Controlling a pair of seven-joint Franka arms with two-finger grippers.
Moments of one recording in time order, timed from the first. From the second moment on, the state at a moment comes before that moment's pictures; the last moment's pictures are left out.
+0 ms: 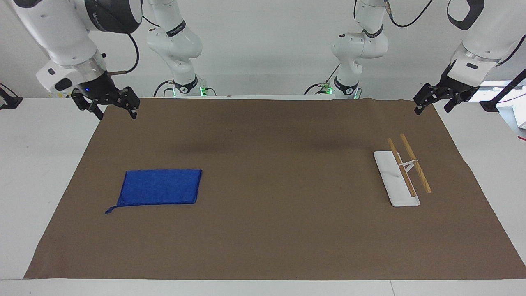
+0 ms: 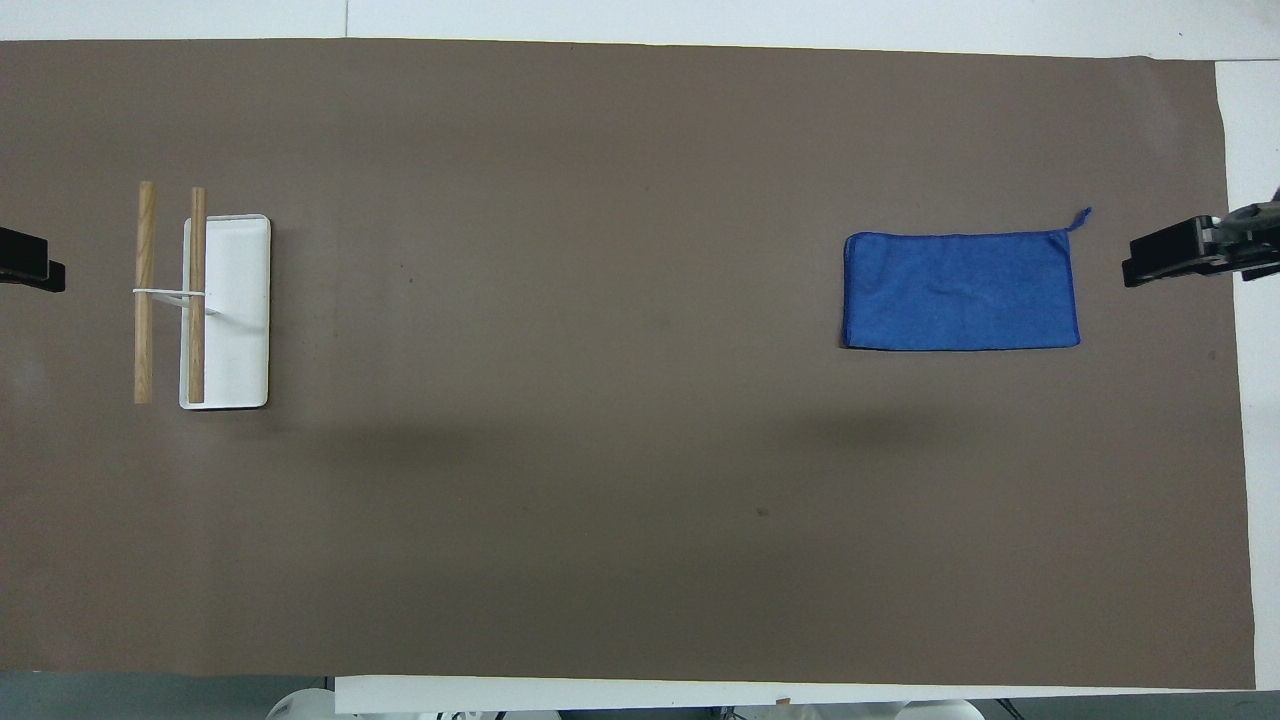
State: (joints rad) left arm -0.12 -0.07 0.08 -1.63 0.02 1.56 -0.03; right arm -0.28 0.00 0.23 -1.67 -0.03 1.65 -0.07
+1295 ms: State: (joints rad) left arm -0.12 -0.07 0.08 -1.63 0.02 1.56 -0.03; right arm -0.26 0.23 0.23 -2.14 -0.03 2.34 -0.01
